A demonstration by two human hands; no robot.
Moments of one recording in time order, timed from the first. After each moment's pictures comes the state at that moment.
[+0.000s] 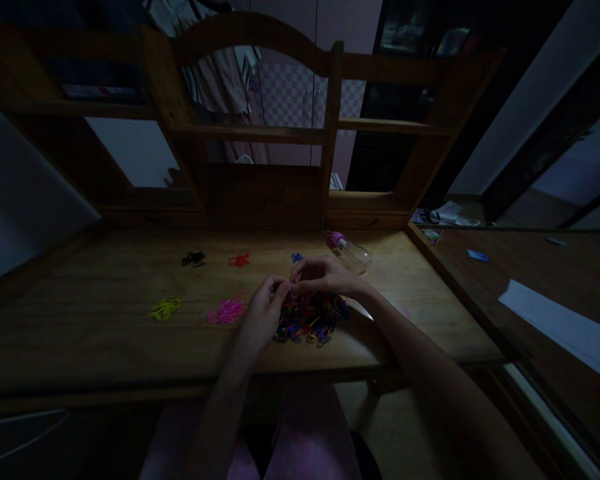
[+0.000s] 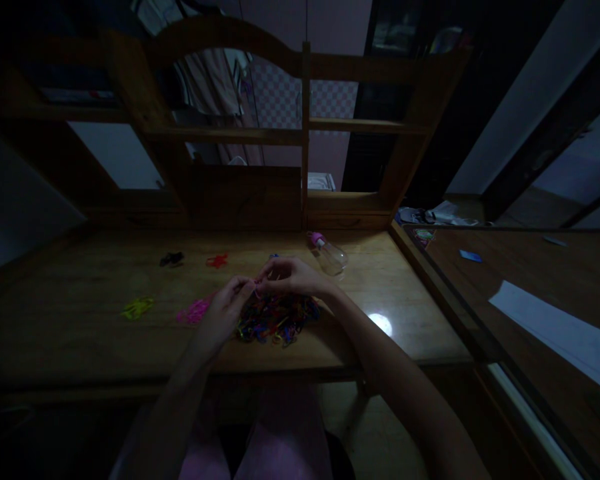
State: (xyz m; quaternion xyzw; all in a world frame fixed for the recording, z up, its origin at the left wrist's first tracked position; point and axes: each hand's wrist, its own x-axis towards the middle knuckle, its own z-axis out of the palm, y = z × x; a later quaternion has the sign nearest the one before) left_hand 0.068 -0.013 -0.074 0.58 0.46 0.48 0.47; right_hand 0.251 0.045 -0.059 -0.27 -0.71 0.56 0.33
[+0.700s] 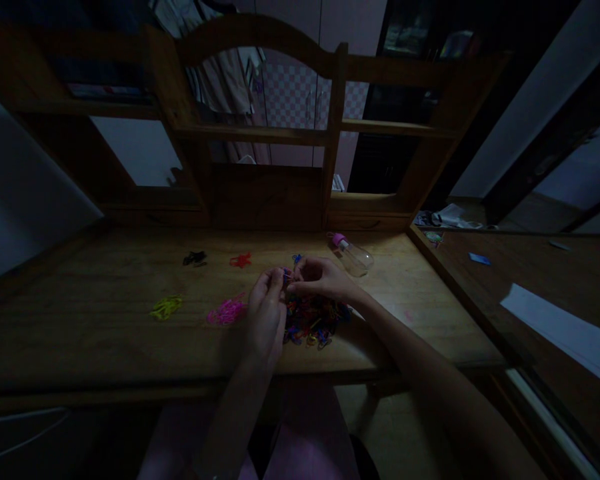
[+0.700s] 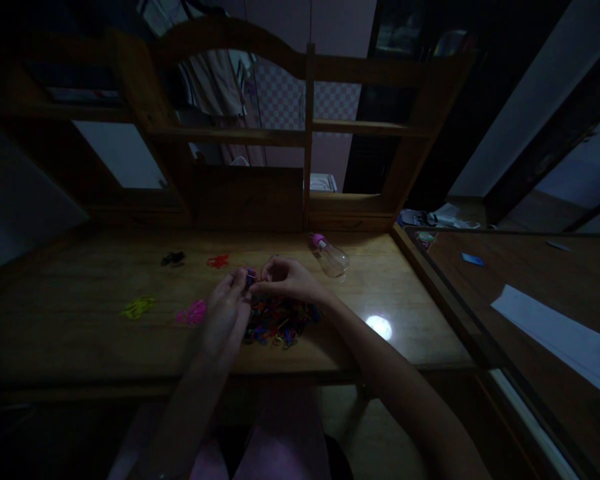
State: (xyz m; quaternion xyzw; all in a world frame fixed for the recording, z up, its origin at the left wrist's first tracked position) left_hand 0.099 -0.011 -0.064 0.32 0.34 0.68 0.57; right_hand 0.236 0.041 -0.065 -0.29 -0.67 0.55 0.39
